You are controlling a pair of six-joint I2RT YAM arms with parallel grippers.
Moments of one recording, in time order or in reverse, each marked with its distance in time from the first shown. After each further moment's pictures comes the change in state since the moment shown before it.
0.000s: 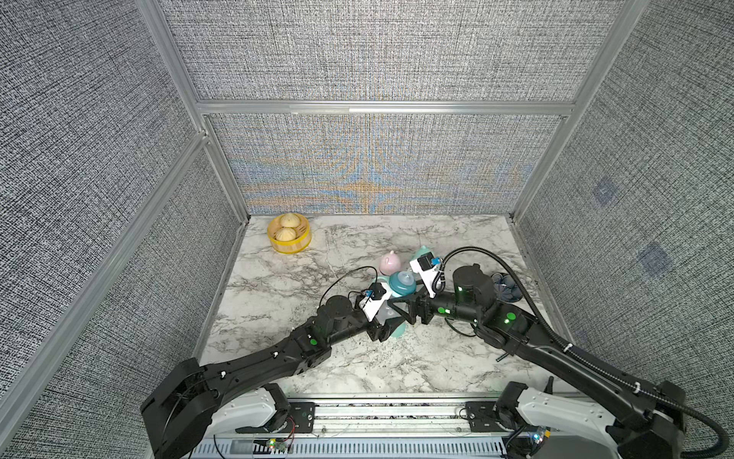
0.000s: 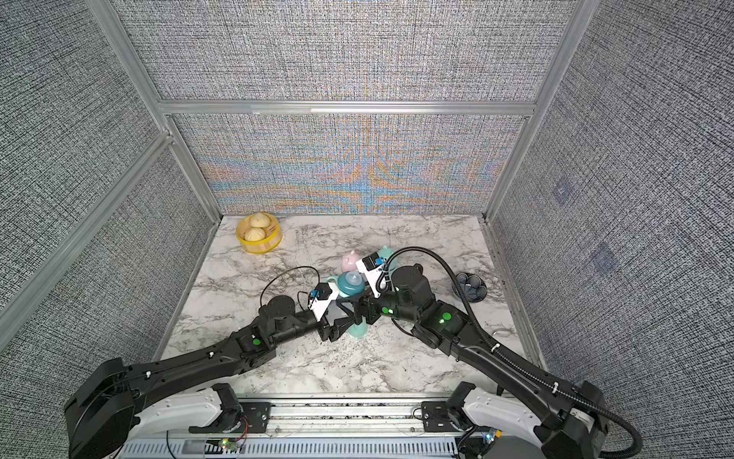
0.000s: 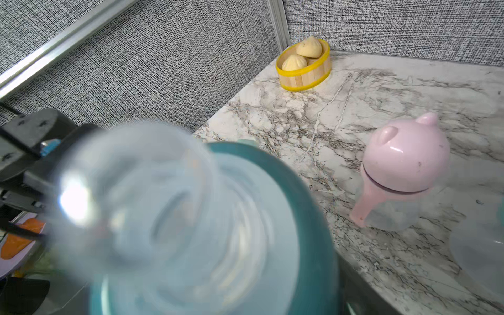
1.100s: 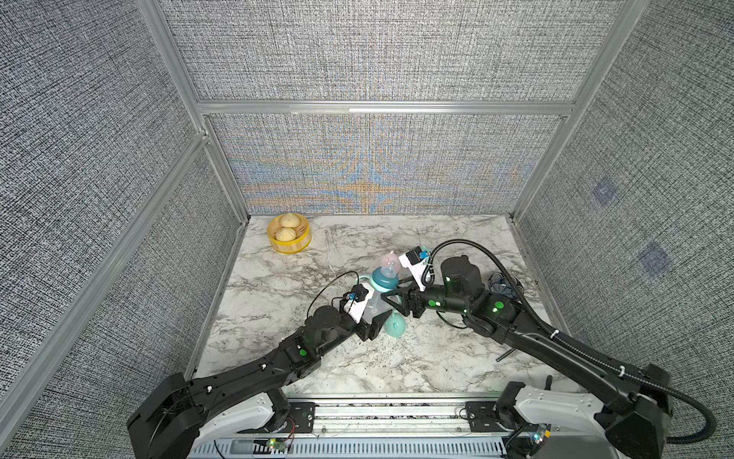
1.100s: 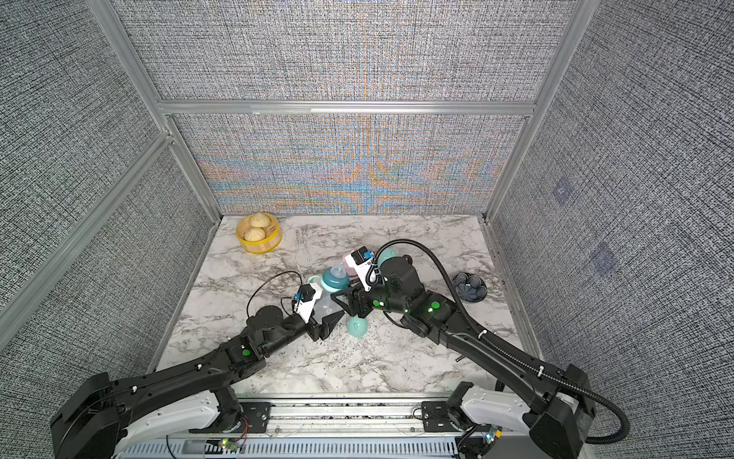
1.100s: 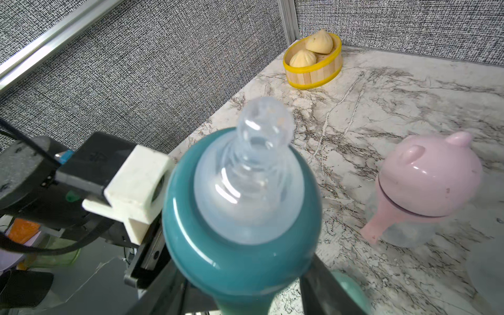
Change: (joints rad) left arm 0.003 -0.127 -0.121 0.024 -0.205 -0.037; right arm 0.004 0.109 0.104 -0.039 -0.024 -0.038
